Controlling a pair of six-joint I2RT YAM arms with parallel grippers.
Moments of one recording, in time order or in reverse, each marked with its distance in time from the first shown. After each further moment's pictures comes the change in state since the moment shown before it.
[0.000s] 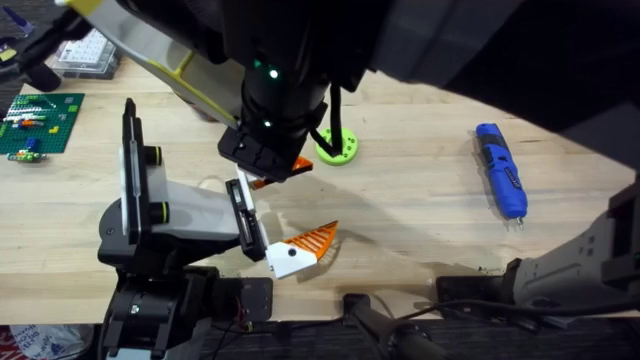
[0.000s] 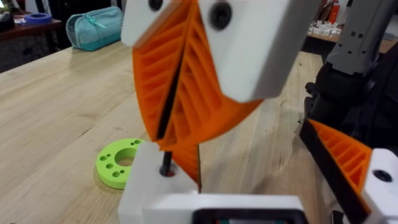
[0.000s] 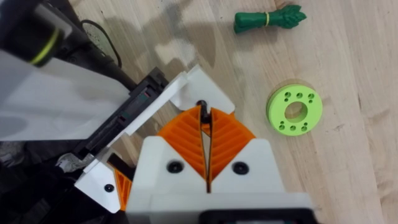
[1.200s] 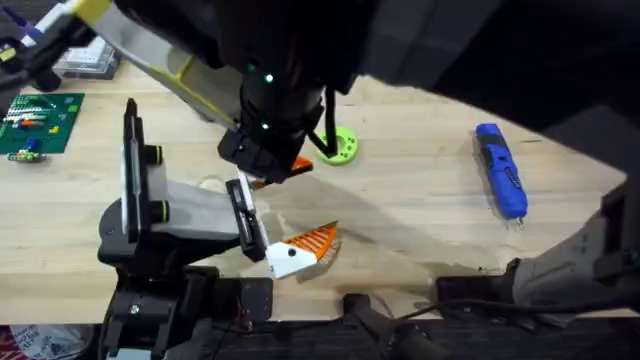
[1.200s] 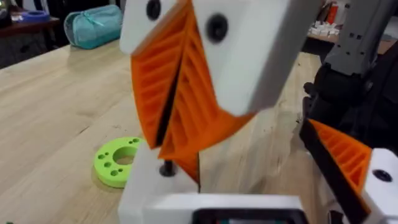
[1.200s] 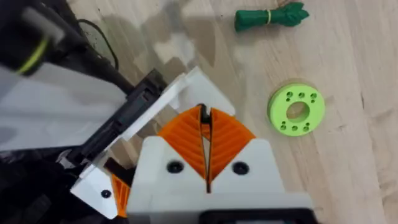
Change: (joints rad) left arm 0.000 0.000 0.000 -0.001 0.003 -0.008; right arm 0.000 0.017 0.000 -0.002 0.000 0.001
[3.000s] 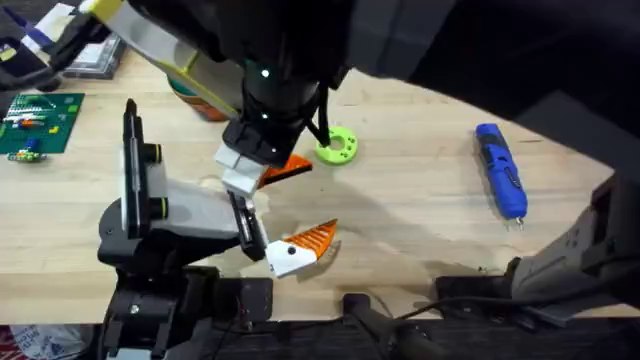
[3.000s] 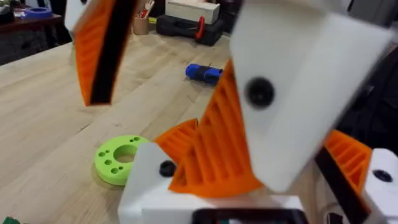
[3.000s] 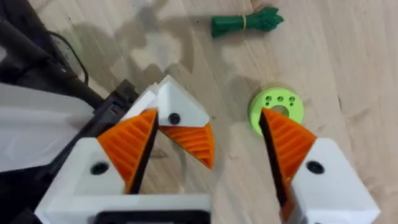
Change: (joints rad) left arm 0.002 0.000 0.000 0.000 -0.003 -0.023; right arm -0.026 0.029 0.000 0.033 0.047 0.000
